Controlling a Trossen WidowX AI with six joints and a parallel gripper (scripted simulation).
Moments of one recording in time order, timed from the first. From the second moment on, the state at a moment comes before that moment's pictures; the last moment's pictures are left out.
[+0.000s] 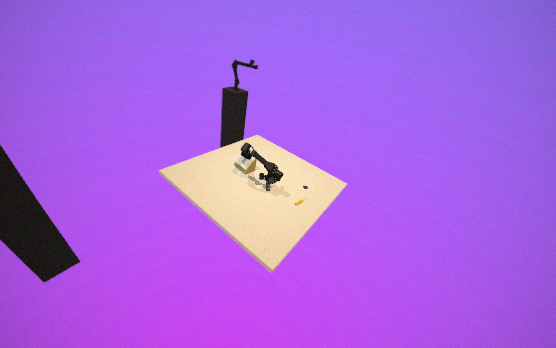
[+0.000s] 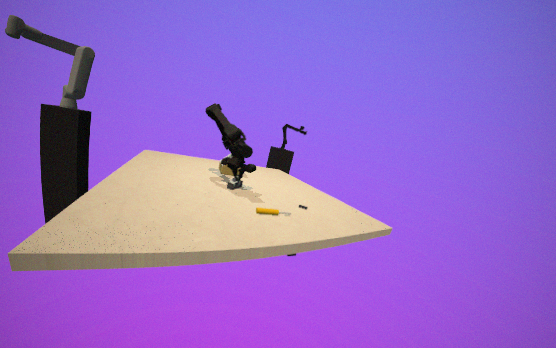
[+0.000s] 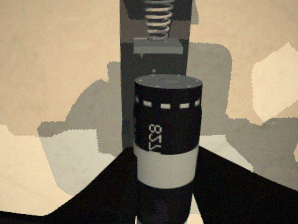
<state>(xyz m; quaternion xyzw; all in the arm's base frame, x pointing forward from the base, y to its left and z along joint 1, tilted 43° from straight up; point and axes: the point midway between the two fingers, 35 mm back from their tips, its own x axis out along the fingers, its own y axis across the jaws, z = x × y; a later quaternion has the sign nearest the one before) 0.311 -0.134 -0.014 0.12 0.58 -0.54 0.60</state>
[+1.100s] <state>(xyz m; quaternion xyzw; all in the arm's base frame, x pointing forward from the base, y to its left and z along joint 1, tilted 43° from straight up) 0.315 -0.150 -0.023 0.18 0.64 -0.52 0.53</state>
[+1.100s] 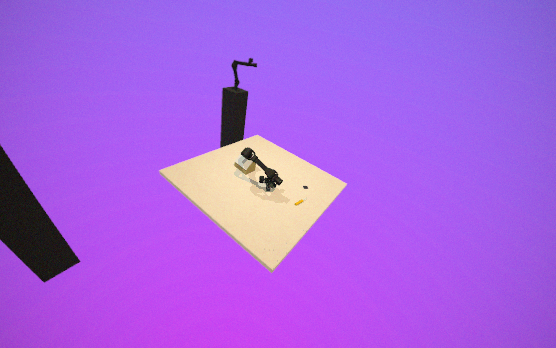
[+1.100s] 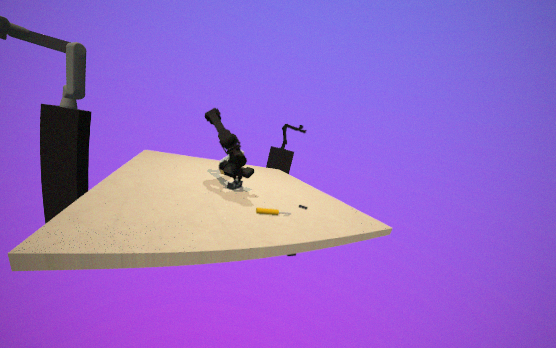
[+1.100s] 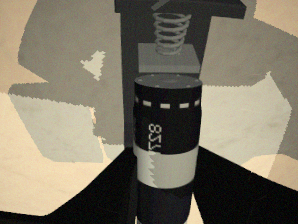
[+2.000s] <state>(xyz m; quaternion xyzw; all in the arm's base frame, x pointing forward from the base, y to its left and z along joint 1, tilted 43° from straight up) 0.321 -0.160 -0.020 0.19 0.66 -0.51 0.51</state>
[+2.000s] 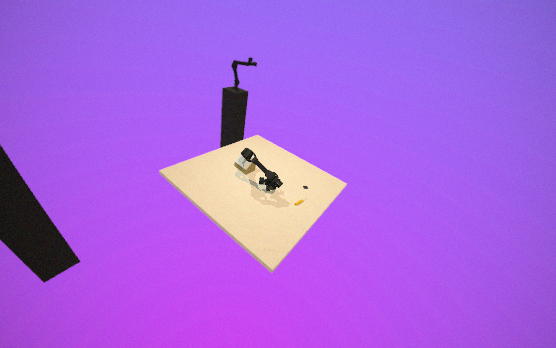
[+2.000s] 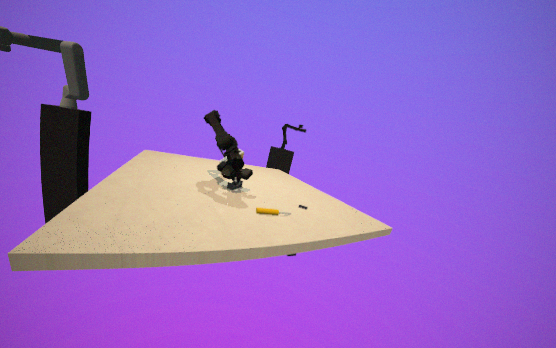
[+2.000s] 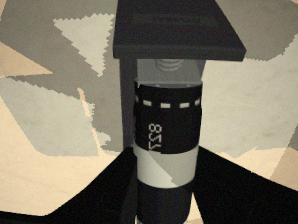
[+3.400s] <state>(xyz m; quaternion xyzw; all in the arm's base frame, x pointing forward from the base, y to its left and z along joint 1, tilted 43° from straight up) 0.326 -0.165 -0.022 0.17 0.64 -0.52 0.54</state>
